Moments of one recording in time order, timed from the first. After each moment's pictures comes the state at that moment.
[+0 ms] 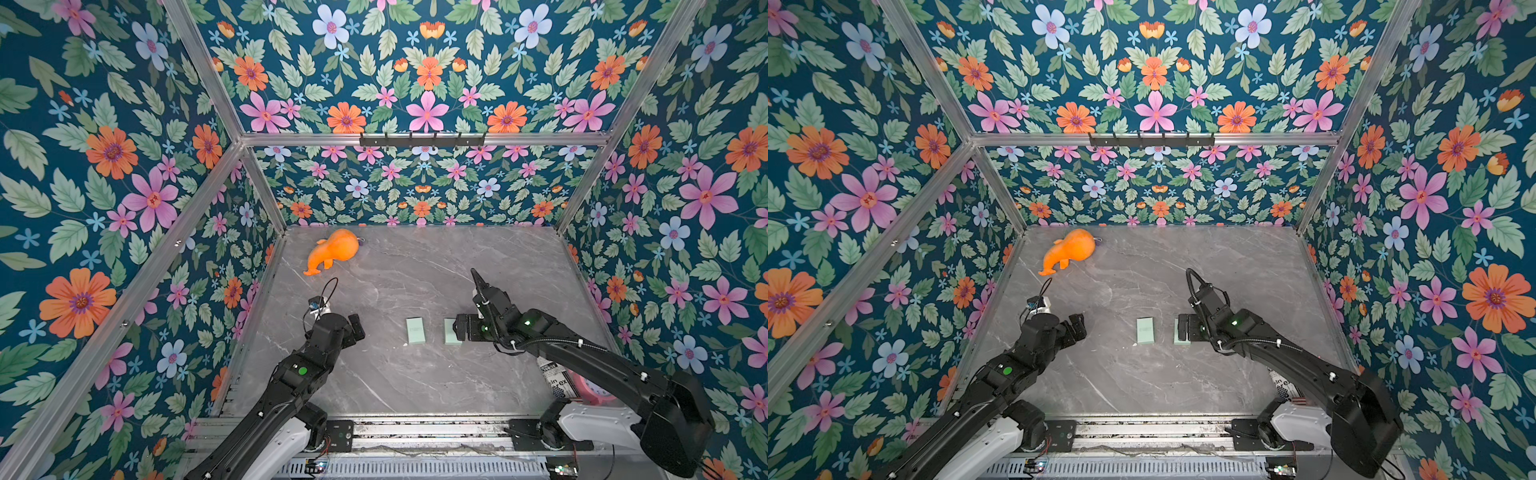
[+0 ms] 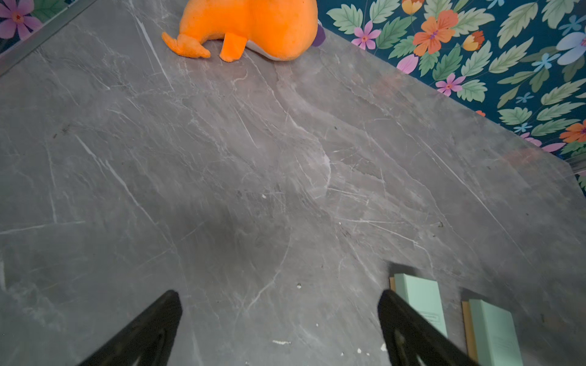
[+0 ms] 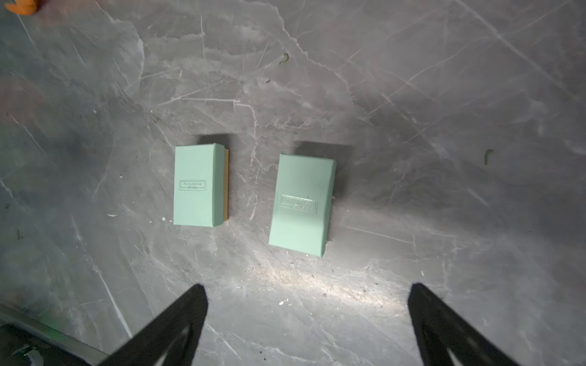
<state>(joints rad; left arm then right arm) -0.55 0.68 0.47 -0.46 -0.38 -0.70 0.71 1.26 0.87 -0.62 0.06 0.65</state>
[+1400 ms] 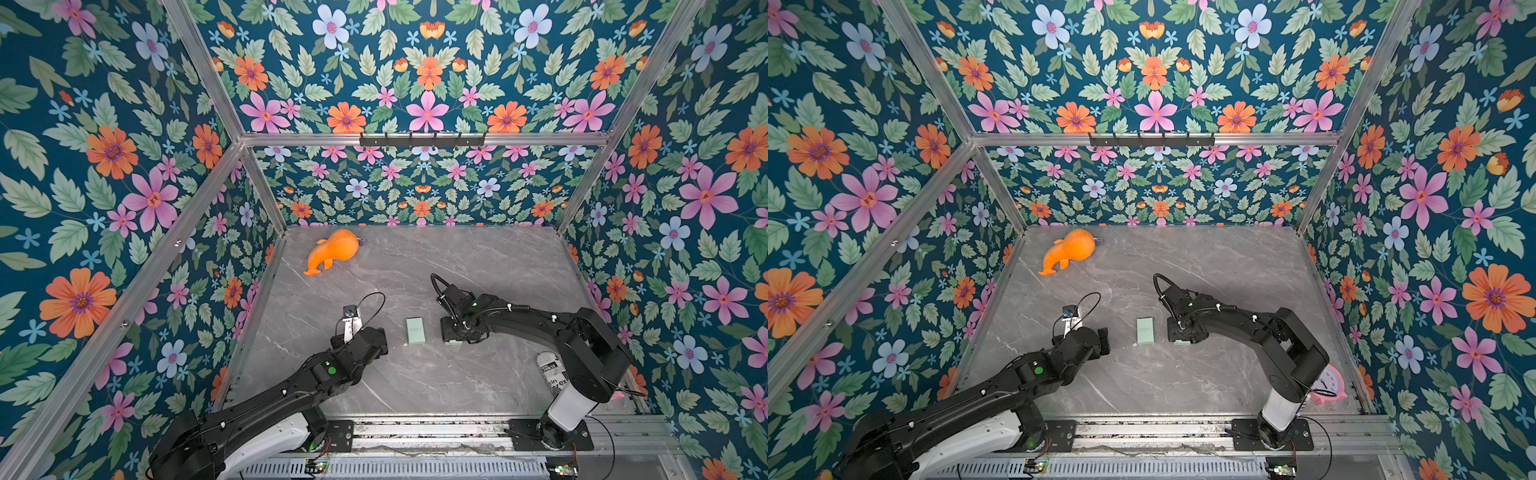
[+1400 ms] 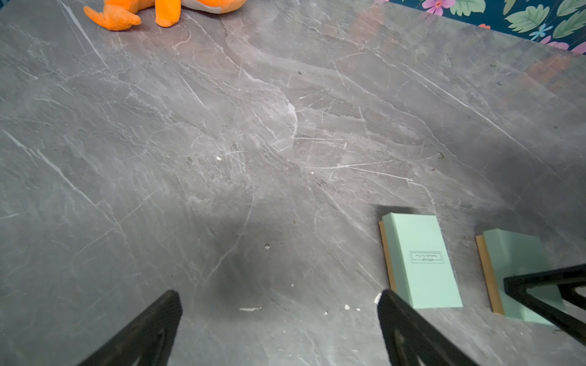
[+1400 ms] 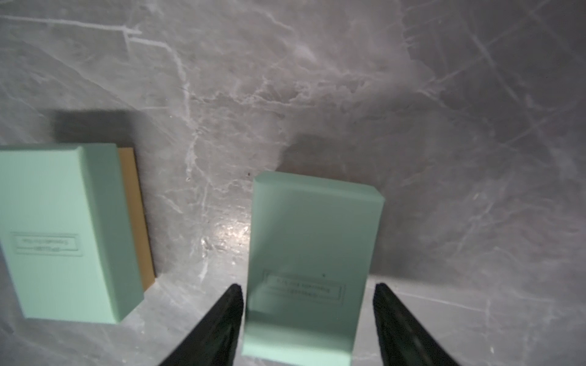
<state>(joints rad) -0.93 0.91 0.48 -0.41 -0.61 -0.80 0.73 1.71 1.05 -0.63 0.08 0.66</state>
